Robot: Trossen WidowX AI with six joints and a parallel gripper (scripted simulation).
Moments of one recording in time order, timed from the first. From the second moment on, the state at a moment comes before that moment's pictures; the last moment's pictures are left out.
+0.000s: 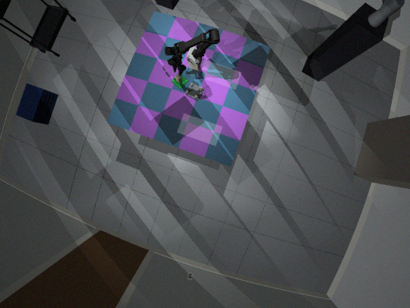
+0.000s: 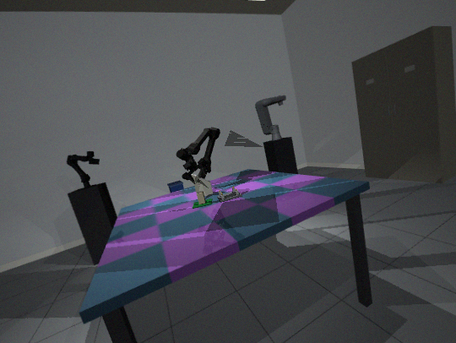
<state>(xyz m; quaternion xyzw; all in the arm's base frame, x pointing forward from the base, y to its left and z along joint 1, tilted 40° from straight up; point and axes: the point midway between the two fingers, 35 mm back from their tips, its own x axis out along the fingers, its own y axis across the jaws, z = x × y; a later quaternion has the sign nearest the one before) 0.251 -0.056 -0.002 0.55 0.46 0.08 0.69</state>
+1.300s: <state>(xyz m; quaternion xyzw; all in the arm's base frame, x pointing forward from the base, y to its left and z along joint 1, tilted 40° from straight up) 0.250 -0.031 -0.051 0.29 0.72 0.17 0.61</state>
